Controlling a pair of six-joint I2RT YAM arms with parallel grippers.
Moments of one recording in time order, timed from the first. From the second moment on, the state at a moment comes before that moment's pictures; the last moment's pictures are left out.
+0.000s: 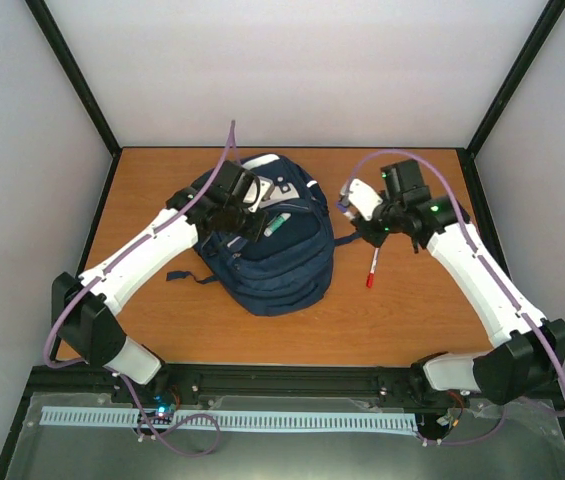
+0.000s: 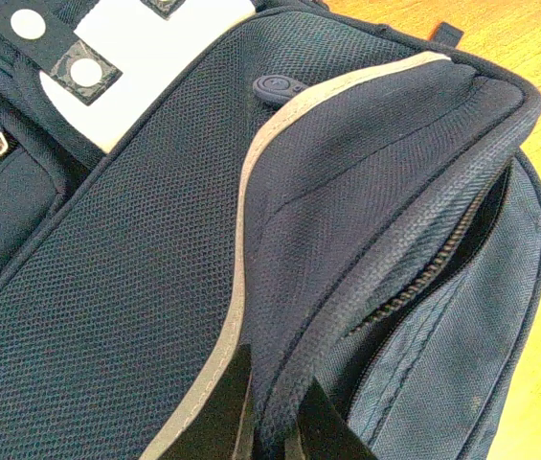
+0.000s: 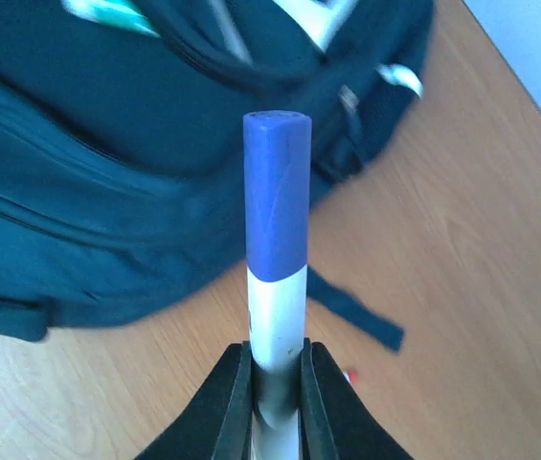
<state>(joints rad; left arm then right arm) -0.61 1.52 1.41 -0.83 0.08 -0.19 0.32 1.32 1.30 -0.90 -0.19 -0.60</state>
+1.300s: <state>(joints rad) -0.61 1.44 1.51 -1.03 0.09 -0.15 1.02 1.59 1.31 -0.53 0.36 -1.17</state>
